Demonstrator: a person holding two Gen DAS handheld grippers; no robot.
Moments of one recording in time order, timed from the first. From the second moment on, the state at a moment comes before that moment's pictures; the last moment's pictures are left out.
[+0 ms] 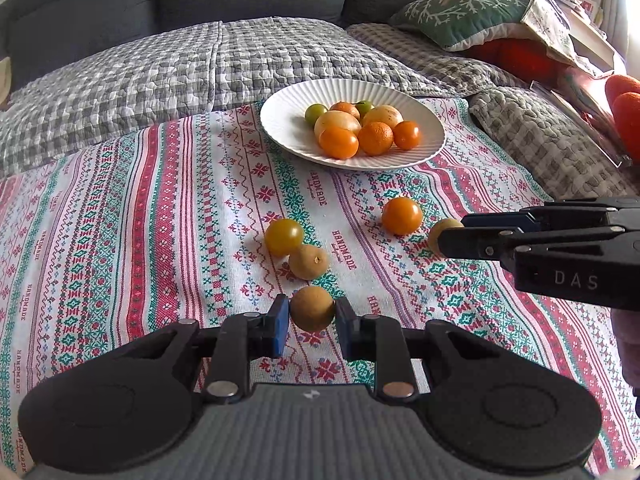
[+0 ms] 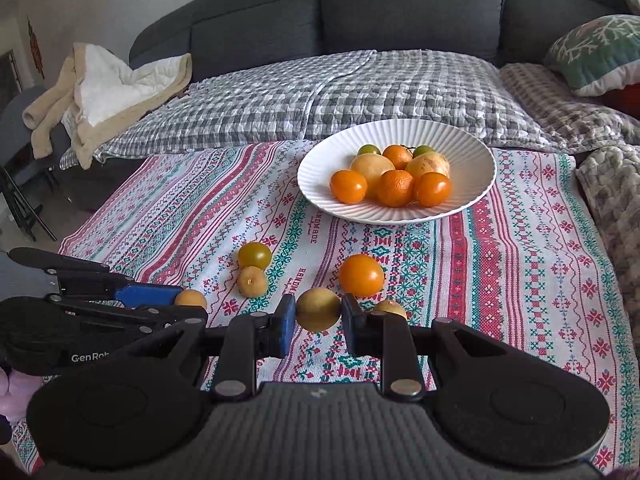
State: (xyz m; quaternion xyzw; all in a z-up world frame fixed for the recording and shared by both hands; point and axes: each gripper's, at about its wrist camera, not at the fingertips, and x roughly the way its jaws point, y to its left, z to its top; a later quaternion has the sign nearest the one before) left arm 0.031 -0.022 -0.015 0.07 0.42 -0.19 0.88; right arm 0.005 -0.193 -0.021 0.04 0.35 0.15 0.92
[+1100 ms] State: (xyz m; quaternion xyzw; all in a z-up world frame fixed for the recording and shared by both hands) left arm 0.122 -0.106 -0.018 0.07 0.36 -0.23 0.90; right arm 0.086 -0.249 -0.032 0.19 0.32 0.08 0.93
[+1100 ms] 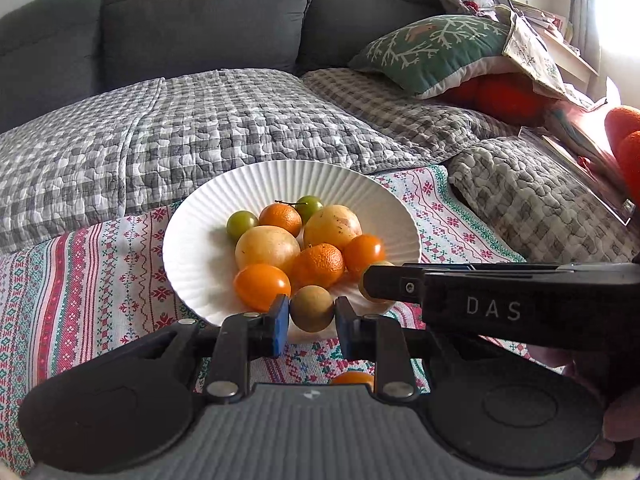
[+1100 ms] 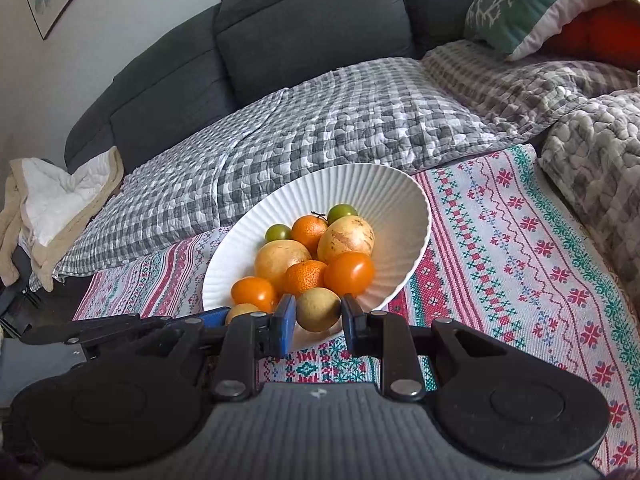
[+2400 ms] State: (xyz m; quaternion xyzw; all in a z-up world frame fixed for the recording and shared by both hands) left arm 0.049 -0.066 0.011 0.11 0.37 -0.19 0.90; right arm 0.037 -0.243 0.003 0.12 0.32 0.04 0.94
